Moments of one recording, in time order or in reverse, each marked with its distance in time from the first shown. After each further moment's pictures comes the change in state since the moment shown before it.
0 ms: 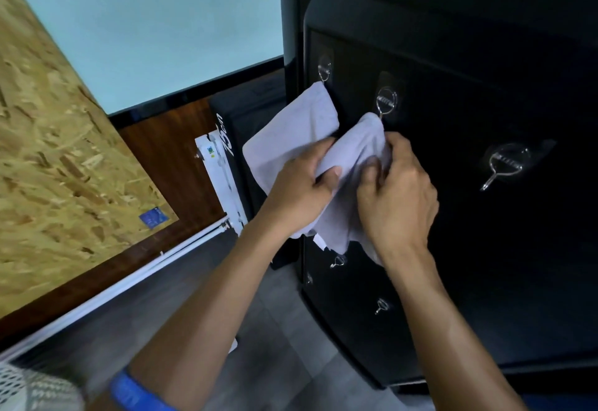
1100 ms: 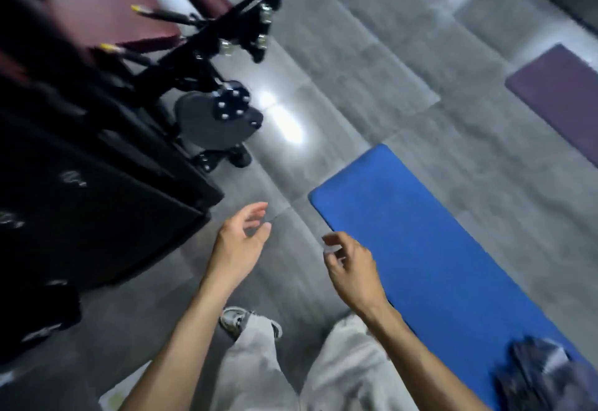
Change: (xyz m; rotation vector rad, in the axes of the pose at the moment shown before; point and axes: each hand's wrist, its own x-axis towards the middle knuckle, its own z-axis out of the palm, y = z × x) left_hand -0.505 0.070 0.252 -0.081 -1.304 0.113; right_hand -0.686 0.107 -0.169 0.062 0.389 1.406
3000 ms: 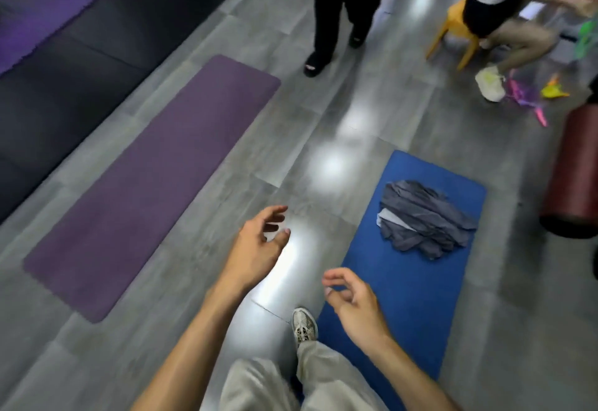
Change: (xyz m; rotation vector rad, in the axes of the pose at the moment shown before) left_hand 0.027 0.633 1.114 0.790 -1.757 1.006; right_hand 0.143 0.517 -0.736 1.215 1.545 0.951
